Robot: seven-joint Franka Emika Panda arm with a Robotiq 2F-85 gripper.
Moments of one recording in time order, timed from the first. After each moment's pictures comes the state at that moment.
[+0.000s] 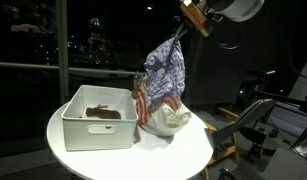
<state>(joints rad) -0.15 -0.45 0.20 -2.37 0.08 2.75 0.85</state>
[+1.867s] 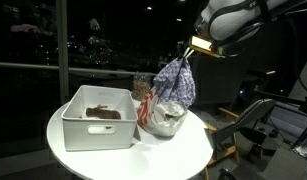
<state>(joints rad) -0.27 -0.44 0.23 -2.50 -0.31 2.80 0.65</state>
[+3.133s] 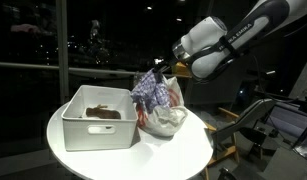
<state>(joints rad) -0.23 -0.10 0.25 -2.49 -0.46 3.30 0.49</state>
